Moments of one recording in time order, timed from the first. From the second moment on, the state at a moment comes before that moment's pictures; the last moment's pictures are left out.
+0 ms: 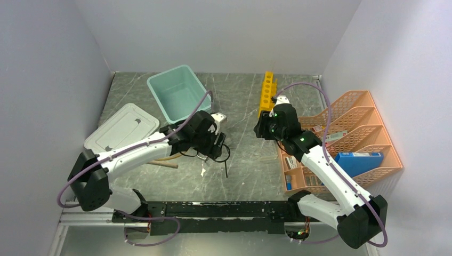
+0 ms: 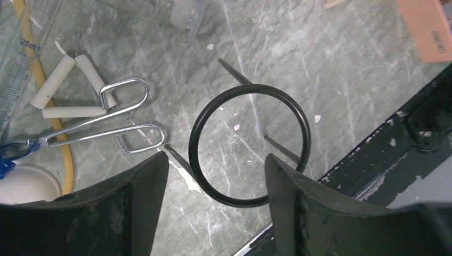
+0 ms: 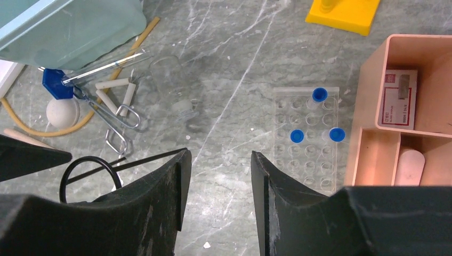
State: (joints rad) left arm -0.88 1.39 1.04 -0.49 0.05 -0.30; right arm 0.48 1.04 0.89 -0.48 0.09 0.39
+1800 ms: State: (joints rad) left arm -0.94 1.48 1.71 -0.85 -0.20 -0.28; right arm 0.48 0.93 0.89 -0.54 0.10 0.41
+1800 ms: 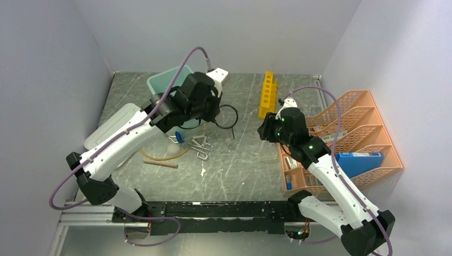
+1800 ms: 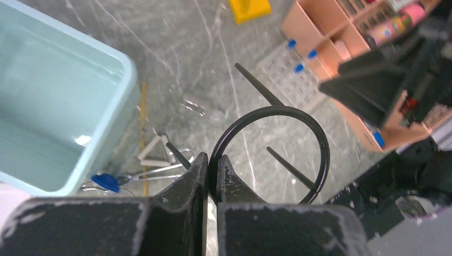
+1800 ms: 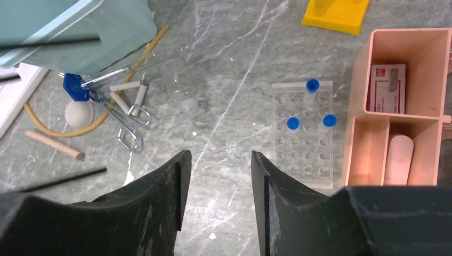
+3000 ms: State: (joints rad) left arm -0.31 1.69 1.73 -0.69 -0.12 -0.35; right arm 0.48 0.86 0.83 -0.55 0.05 0.43
